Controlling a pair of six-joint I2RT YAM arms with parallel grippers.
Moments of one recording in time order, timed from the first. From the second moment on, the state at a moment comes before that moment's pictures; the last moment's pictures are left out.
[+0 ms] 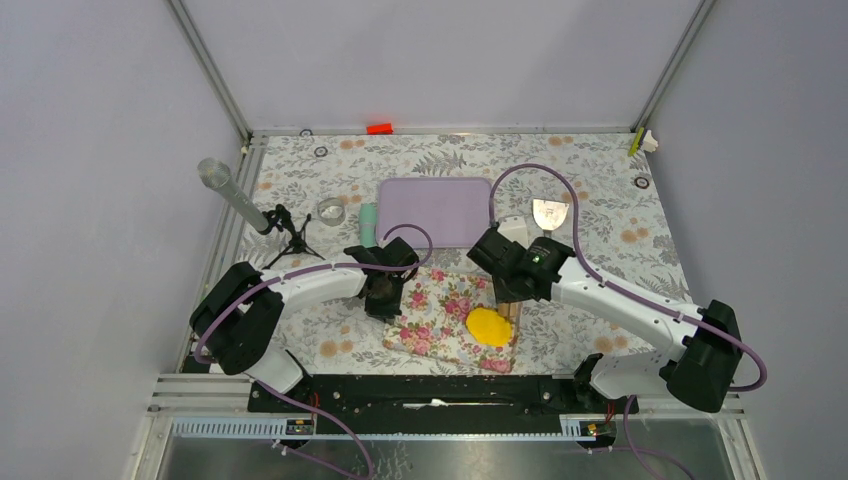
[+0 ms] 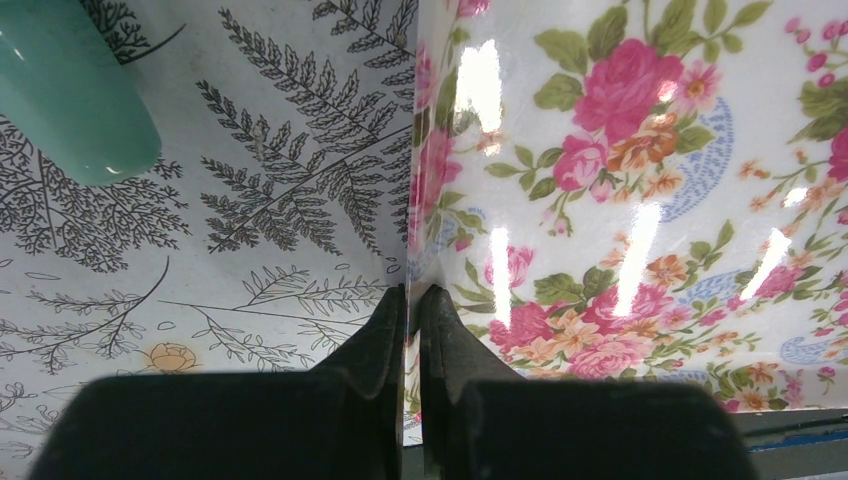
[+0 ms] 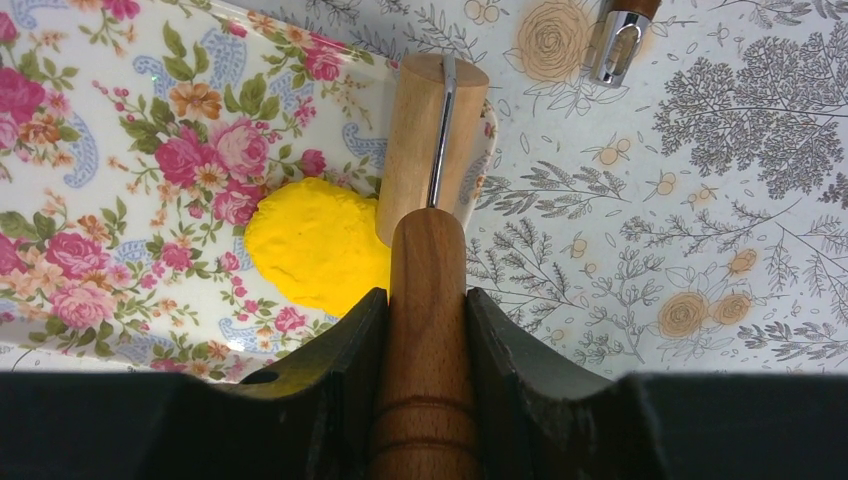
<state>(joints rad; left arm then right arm) -0.79 1.54 0.85 -0.68 -0.03 -0.65 0.92 1.29 1.07 -1.06 0.43 0.72</state>
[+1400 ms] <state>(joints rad) -0.80 1.53 0.84 -0.67 -0.02 -0.67 0.97 0.90 0.93 -1.14 0.27 1.13</state>
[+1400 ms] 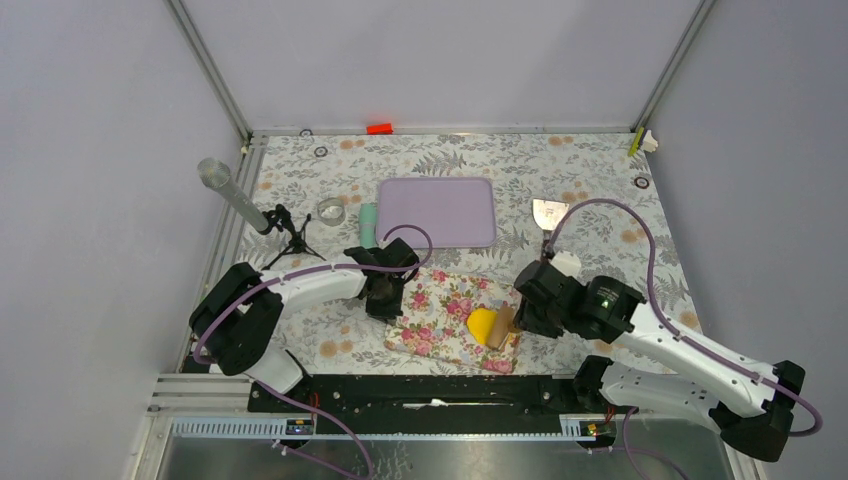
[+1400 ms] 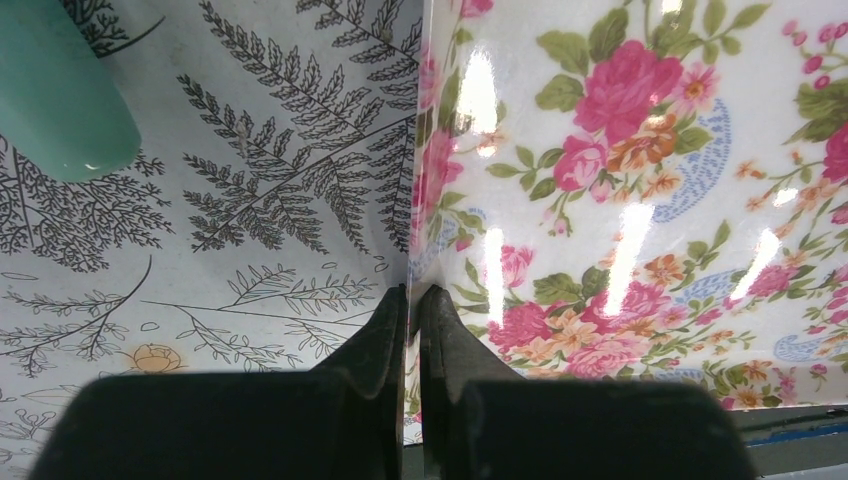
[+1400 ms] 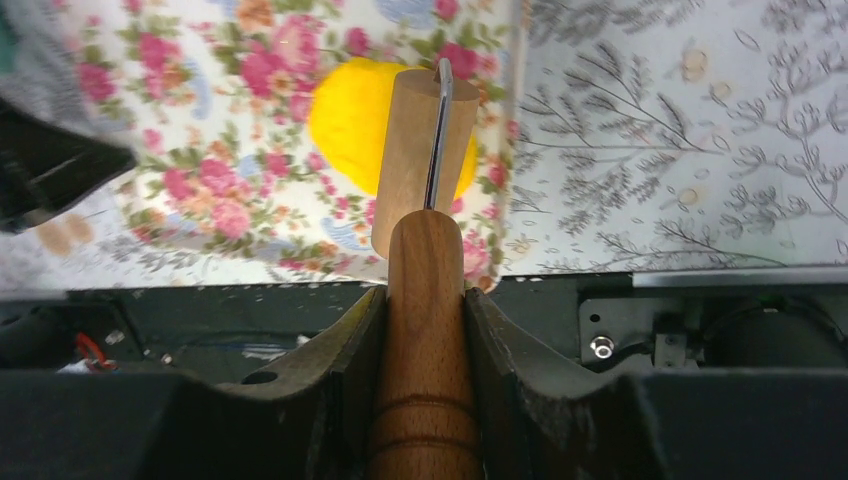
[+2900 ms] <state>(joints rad) -0.80 1.52 0.82 -0.65 -0.03 -0.70 0.94 0.99 0.80 -0.84 0.32 1.26</state>
